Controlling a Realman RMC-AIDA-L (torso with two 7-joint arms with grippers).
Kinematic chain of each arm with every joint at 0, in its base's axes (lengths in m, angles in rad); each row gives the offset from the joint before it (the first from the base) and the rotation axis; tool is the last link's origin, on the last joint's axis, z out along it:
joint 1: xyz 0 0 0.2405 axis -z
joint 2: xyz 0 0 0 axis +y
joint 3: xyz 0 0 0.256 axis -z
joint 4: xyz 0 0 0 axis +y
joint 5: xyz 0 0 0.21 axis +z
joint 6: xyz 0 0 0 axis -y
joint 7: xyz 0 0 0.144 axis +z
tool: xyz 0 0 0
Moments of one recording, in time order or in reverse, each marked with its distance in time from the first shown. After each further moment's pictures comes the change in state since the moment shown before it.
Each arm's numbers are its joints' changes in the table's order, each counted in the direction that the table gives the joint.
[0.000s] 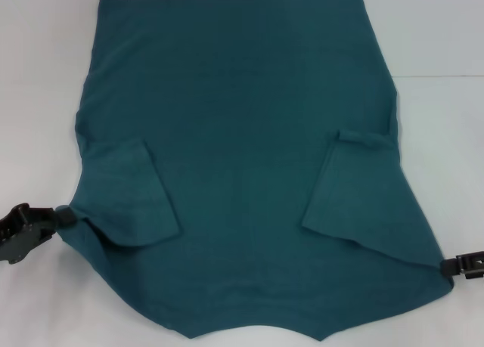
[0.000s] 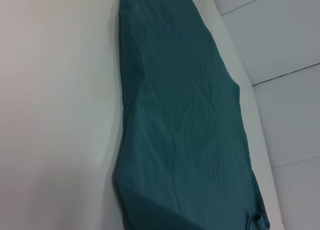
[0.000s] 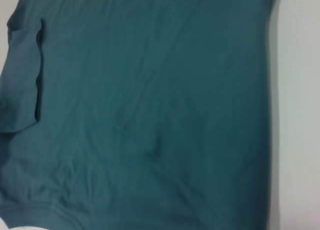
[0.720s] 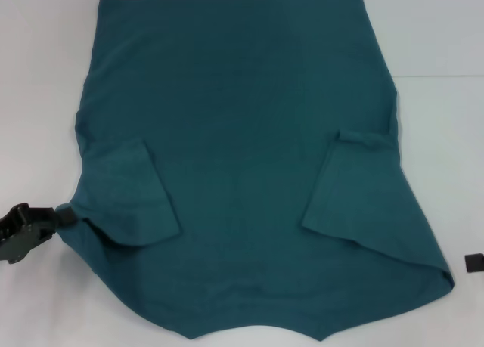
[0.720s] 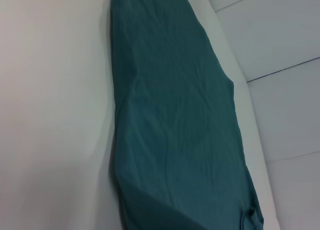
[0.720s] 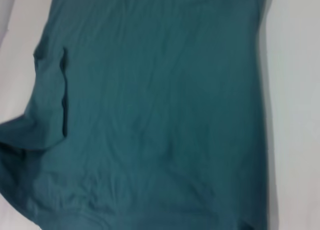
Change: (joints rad) left arm -0.001 0.000 0.002 0.011 0.000 -0.024 0.001; right arm 0.025 -0.037 -0.119 -0.001 0.002 0.112 0.003
